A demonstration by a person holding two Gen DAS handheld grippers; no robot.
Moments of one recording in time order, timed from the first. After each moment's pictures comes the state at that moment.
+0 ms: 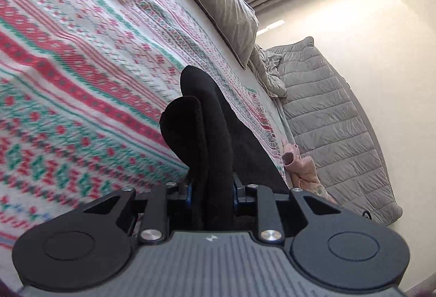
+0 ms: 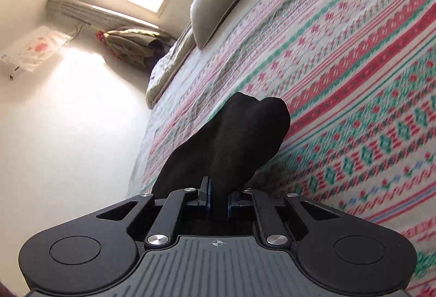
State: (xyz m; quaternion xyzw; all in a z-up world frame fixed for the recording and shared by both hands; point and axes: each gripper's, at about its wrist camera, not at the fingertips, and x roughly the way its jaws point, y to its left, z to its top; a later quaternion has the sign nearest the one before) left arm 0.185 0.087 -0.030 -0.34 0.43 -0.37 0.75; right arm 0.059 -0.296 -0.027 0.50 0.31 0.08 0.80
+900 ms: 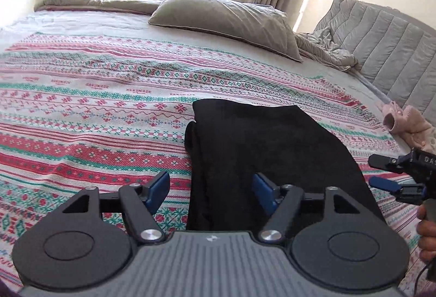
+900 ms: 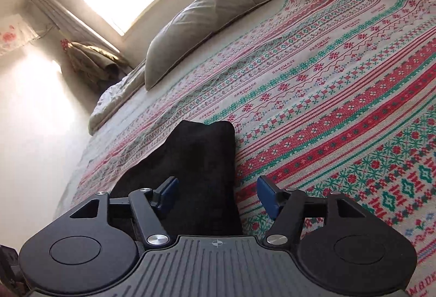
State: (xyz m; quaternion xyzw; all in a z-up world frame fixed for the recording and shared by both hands) left arm 0.154 0.019 0.000 -0.04 0.34 -0.21 0.92; right arm 0.063 -0.337 -0.028 0.39 0.30 -0.05 0.87
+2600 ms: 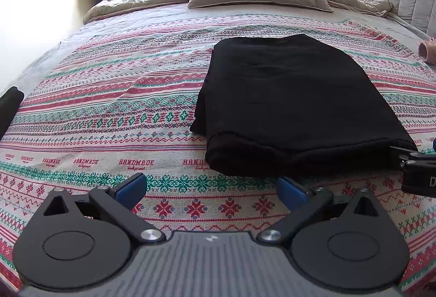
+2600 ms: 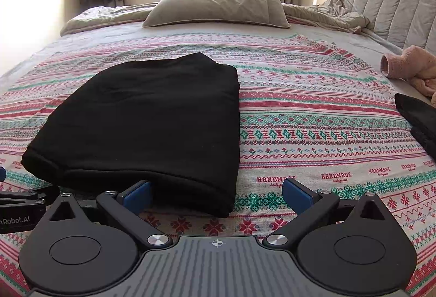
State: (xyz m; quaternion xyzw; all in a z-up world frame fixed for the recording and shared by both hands) left arm 0.032 -0.011 -0.015 0.09 0.37 -0.07 0.92; right arm -0.033 -0.193 -0.004 0.09 0.37 -0.13 0.92
